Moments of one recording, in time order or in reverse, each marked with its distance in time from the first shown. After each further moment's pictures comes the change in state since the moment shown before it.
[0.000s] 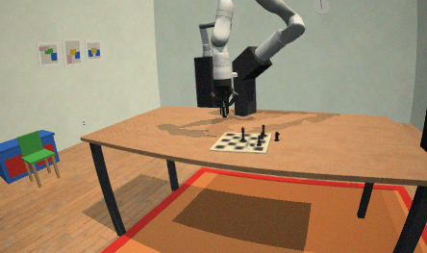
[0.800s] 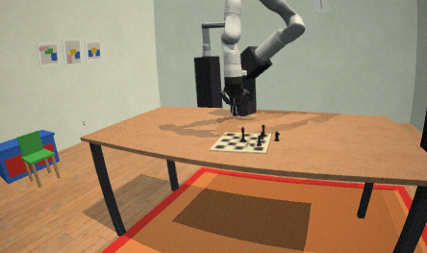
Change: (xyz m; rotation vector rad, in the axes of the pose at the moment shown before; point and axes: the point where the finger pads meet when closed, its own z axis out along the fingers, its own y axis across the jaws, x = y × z) arm 0.007 0.045 -0.007 0.006 0.004 -0.071
